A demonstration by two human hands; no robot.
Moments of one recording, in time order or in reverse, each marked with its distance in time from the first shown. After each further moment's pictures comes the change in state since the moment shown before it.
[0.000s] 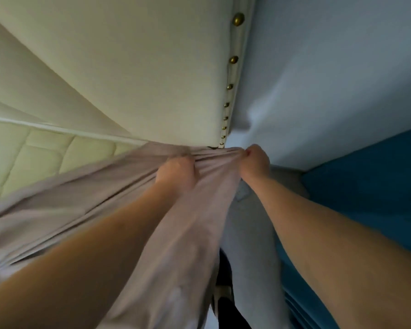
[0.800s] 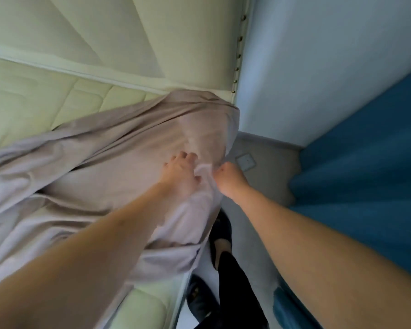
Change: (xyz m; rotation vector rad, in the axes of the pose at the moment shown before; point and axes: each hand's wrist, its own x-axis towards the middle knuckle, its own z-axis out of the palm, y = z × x) left_hand -0.194 -0.009 0.059 -0.076 0.036 -0.050; right_hand -0.211 0.059 0.041 -0.131 -0.394 -0.099
